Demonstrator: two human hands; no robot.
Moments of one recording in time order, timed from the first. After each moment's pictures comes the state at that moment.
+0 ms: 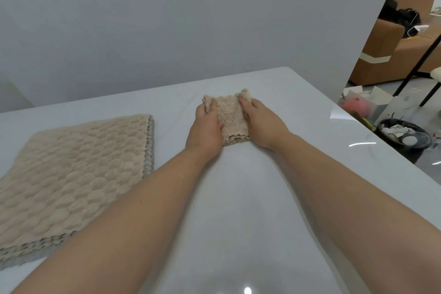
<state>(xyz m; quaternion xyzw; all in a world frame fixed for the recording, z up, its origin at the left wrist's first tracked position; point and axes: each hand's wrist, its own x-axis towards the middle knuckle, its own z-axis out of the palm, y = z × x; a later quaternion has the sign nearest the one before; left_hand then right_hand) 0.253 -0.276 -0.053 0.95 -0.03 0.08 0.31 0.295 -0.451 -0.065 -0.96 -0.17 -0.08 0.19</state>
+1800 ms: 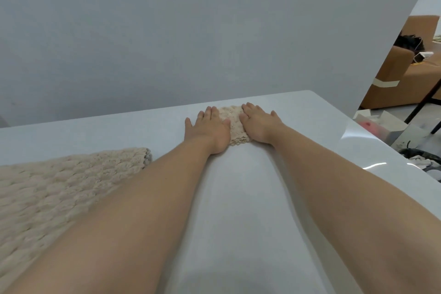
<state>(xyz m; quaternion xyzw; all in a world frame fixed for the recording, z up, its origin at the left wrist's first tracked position) 0.420 -0.238 -0.071 0.99 0.00 -0.04 0.11 0.447 -0.400 -0.061 -0.99 -0.10 0.04 0.13</state>
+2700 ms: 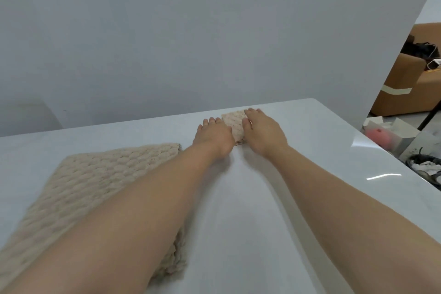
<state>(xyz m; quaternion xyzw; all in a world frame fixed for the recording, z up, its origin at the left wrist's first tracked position) 0.335 -0.218 -0.023 0.99 0.02 -0.03 0.12 0.344 -0.365 -0.029 -0.96 -0.12 -0.11 0.23</state>
